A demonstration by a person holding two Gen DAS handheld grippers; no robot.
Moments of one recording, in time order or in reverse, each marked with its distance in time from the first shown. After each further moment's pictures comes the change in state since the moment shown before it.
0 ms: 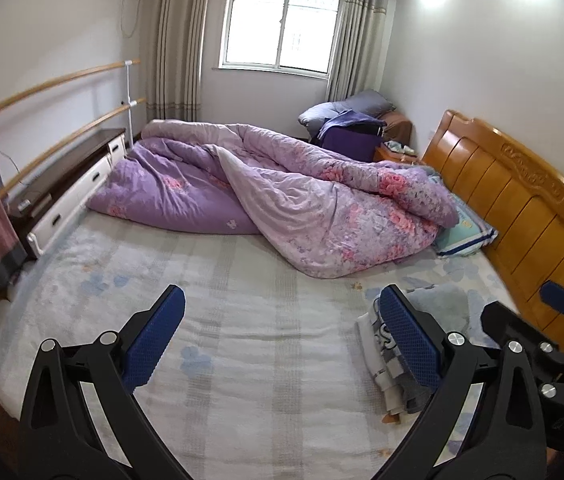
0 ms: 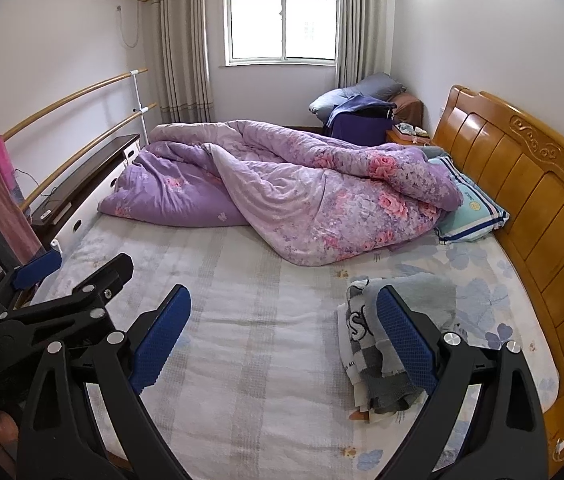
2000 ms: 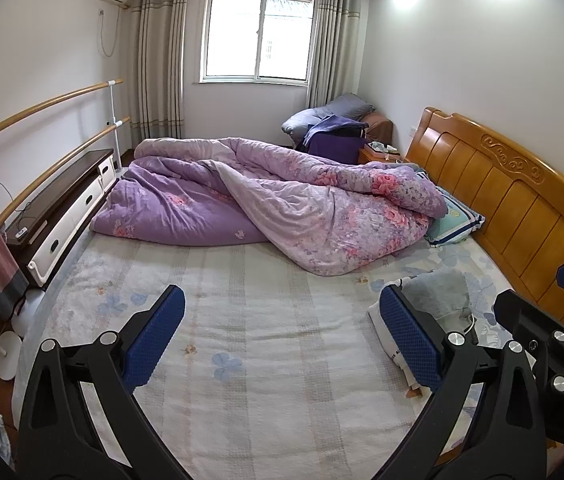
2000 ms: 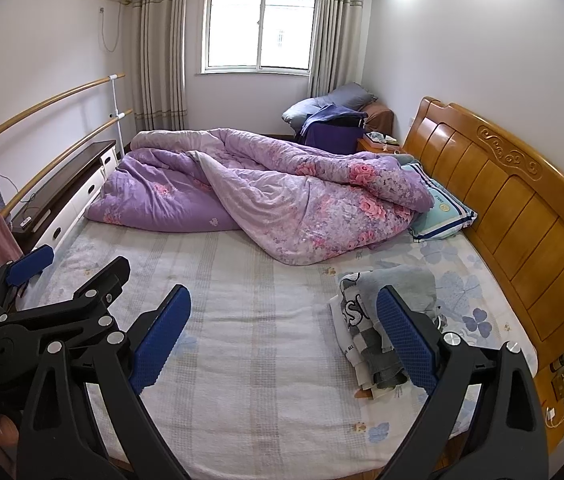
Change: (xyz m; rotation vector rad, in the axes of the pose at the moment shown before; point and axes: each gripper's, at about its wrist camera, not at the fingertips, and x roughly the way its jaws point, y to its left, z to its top) left arm -0.062 0.040 -0.004 0.086 -0.035 -0.025; right arm -0.056 0.086 -0.012 0.028 -0.027 -0.141
